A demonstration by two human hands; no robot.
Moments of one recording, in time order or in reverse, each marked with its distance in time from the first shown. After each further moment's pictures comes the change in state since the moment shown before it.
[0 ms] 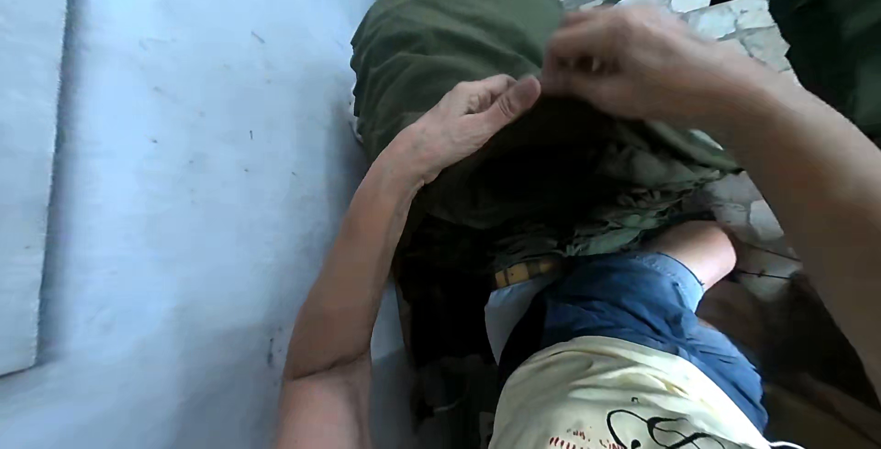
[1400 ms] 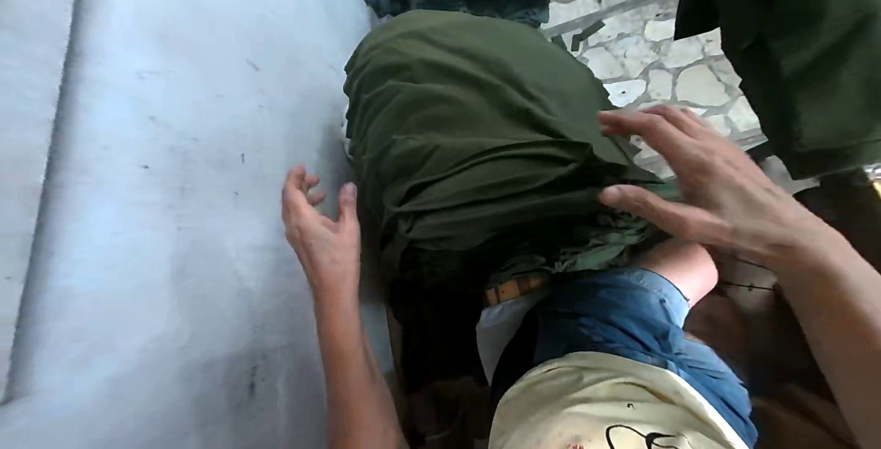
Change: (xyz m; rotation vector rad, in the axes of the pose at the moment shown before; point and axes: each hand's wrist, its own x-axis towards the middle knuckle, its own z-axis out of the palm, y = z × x) left_hand -0.121 -0.063 0.005 0.416 0.939 -0.427; right_hand -0.107 -0.014 0.010 -0.072 0.120 0.278
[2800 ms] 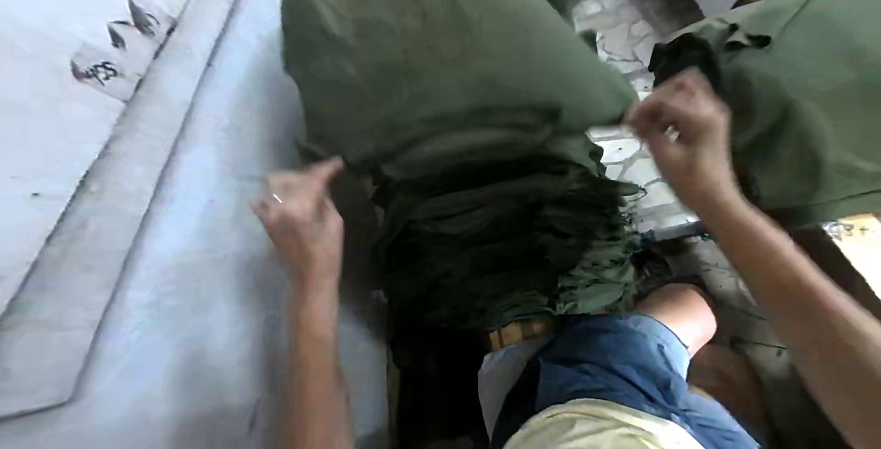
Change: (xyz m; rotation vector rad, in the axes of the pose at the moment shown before) left_hand 0.053 0.017 -0.039 0.312 0.222 0.491; right_hand 0.057 0.043 -0.026 0.065 0.477 -0.071
